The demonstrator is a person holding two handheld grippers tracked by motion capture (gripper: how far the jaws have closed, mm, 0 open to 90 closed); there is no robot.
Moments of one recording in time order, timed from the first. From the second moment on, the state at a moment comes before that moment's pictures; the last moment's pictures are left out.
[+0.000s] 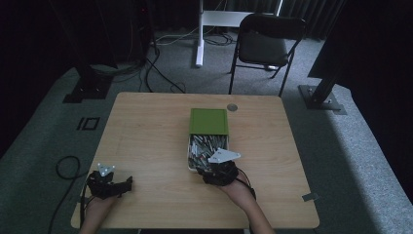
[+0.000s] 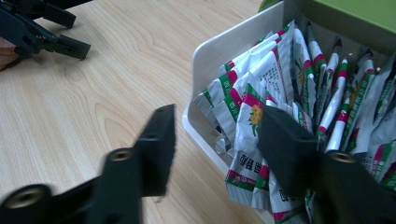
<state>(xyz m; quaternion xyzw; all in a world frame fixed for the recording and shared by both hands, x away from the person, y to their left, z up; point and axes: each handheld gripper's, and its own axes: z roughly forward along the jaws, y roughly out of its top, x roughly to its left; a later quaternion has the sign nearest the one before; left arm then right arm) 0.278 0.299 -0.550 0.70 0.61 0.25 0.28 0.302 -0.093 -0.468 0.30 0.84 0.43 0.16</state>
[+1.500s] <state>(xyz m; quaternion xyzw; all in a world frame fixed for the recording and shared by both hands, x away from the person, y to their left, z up) 0.278 0.299 -0.550 0.70 0.61 0.25 0.28 0.310 -0.092 -0.467 0.37 0.82 0.40 0.20</state>
